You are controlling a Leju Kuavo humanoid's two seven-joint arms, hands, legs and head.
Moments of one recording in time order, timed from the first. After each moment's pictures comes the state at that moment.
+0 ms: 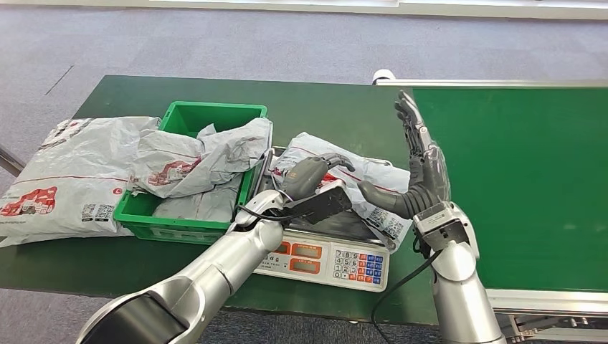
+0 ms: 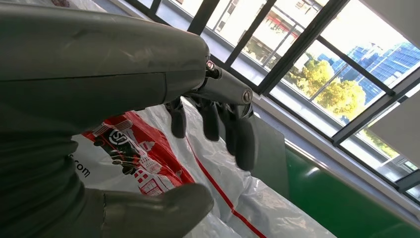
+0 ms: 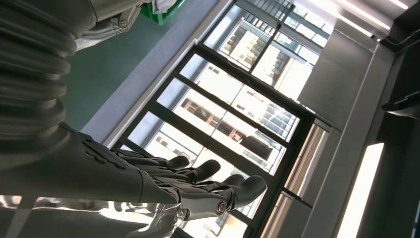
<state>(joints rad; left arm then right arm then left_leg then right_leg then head) -0.79 -0.36 -0.47 -0.47 -0.64 0.15 -0.41 -0.31 0.07 0.16 -1.53 0.42 0.06 -0.68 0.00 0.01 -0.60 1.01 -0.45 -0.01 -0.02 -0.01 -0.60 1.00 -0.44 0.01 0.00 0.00</state>
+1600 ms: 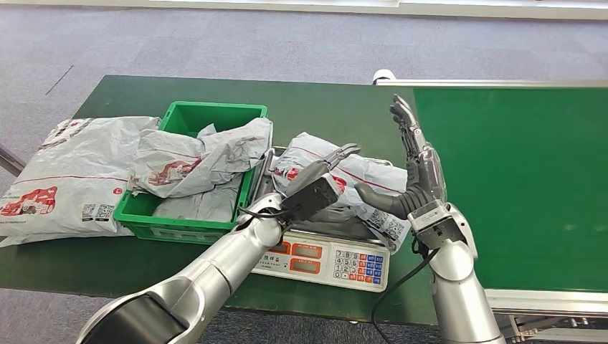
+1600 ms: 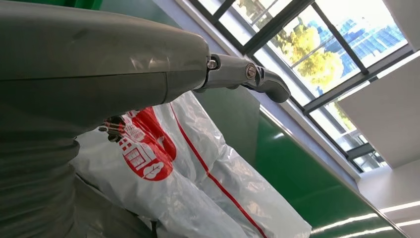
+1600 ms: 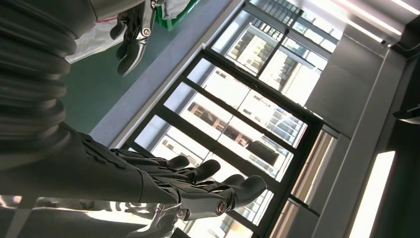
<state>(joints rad) -0.79 -0.36 -0.45 -0.47 -0.44 0.00 -0.53 -0.31 0.07 0.16 -1.51 0.44 0.07 -0.66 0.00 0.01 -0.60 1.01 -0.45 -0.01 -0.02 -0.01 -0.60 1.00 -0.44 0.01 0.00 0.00</state>
